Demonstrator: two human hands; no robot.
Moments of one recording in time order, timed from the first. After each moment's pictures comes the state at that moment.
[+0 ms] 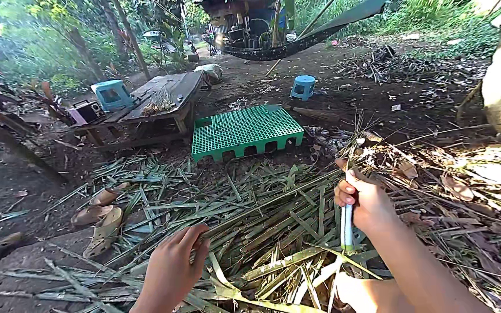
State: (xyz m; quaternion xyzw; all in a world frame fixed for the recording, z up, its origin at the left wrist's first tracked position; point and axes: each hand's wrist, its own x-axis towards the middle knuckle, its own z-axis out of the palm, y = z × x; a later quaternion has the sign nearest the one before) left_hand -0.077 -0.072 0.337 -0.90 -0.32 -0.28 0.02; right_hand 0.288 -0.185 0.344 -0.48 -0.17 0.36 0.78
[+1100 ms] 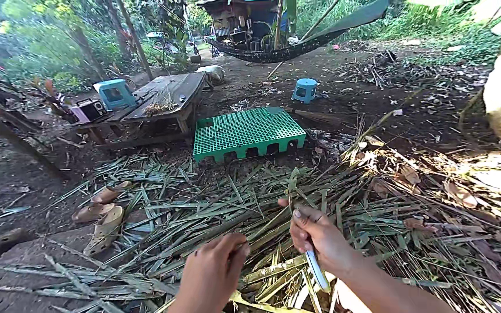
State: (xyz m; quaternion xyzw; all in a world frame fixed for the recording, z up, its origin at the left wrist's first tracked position) left_hand -0.038 -0.114 0.353 -0.90 -0.30 -0.28 -0.12; right_hand 0.196 -0.187 0.332 -0.42 -0.34 0.52 0.66
